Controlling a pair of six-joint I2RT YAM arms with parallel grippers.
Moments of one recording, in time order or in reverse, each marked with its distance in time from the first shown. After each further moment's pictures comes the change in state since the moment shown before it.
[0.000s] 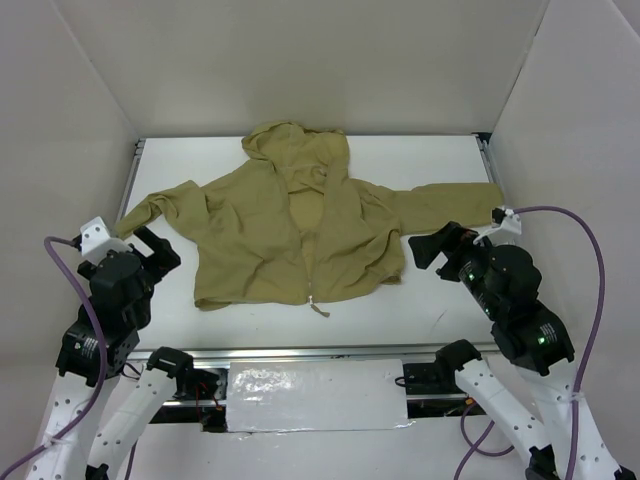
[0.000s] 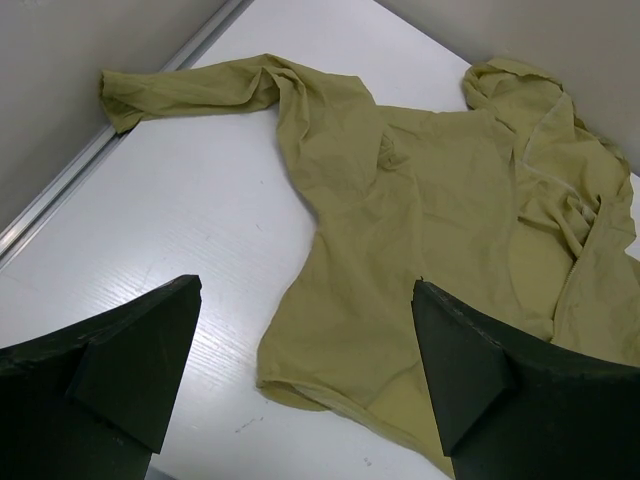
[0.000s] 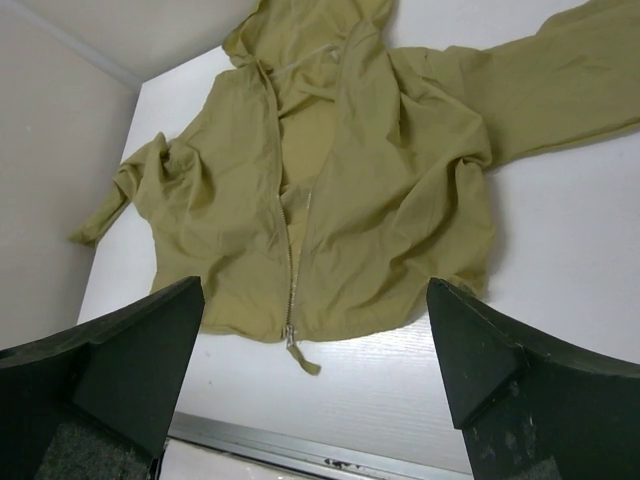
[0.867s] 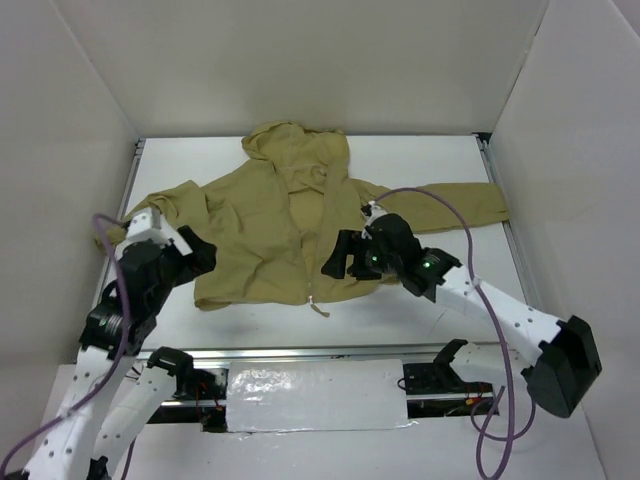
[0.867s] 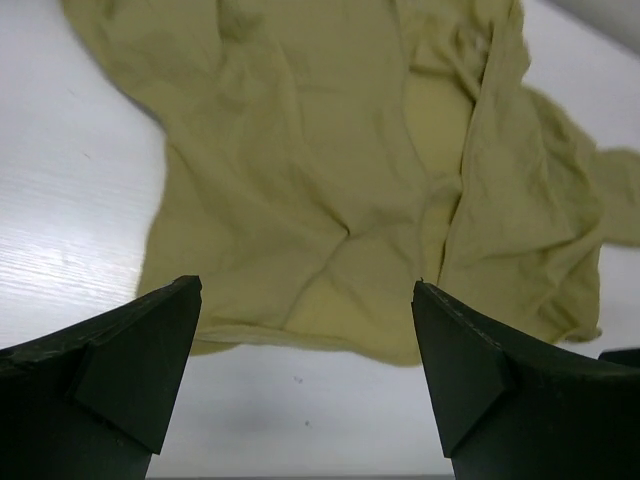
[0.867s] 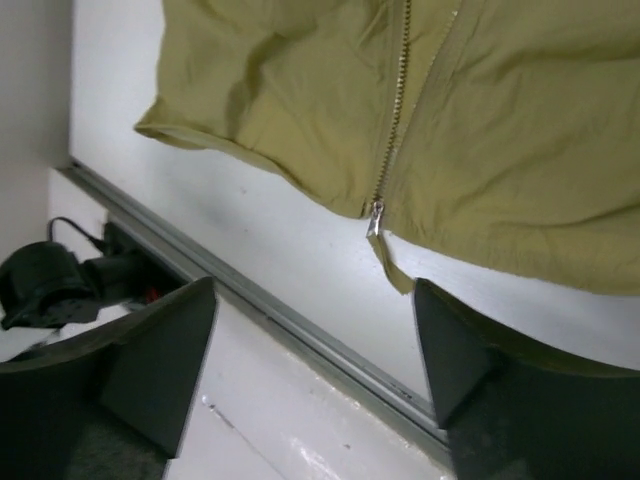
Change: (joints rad) left arm 0.002 0.037 -0.096 0.103 0.382 -0.005; right arm 0.298 0.572 -0.177 0.394 -0.309 0.117
